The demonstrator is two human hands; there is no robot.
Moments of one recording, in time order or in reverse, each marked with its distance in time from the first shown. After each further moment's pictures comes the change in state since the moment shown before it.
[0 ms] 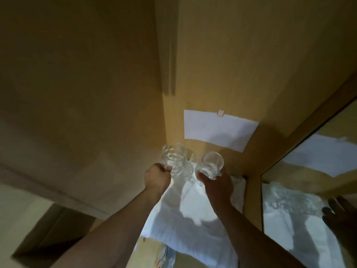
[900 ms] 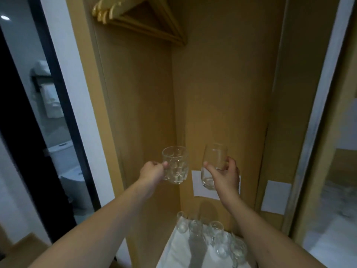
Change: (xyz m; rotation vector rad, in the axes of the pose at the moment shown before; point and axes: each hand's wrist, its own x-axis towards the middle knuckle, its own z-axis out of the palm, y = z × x) left_hand -0.217 0.099 -0.186 -0.429 0.153 0.280; right_hand -0.151 -0.159 -0.168 0.419 -0.049 -0.473
